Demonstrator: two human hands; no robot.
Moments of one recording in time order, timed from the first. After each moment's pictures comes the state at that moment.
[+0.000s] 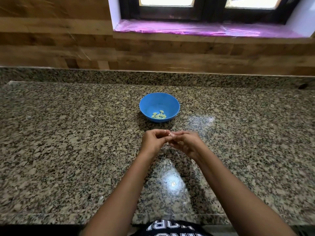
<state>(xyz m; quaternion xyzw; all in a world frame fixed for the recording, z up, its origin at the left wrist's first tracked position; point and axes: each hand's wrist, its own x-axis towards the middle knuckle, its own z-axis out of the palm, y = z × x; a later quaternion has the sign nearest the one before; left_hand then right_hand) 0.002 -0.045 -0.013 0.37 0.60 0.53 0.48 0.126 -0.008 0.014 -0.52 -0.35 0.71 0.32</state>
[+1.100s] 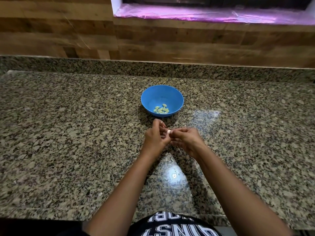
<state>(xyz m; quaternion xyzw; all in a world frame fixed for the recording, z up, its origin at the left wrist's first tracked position) -0.001 -0.047 -0.023 0.53 0.65 0.46 0.29 0.120 -0.004 0.006 -0.51 -0.38 0.71 0.31</state>
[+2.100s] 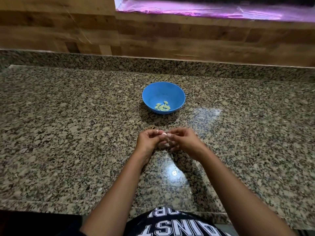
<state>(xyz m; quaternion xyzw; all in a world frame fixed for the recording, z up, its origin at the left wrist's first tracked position) -0.012 -0.051 -0.046 0.21 0.55 0.58 0.56 0.126 -0.009 -0.009 -0.48 -0.54 0.66 0.21</state>
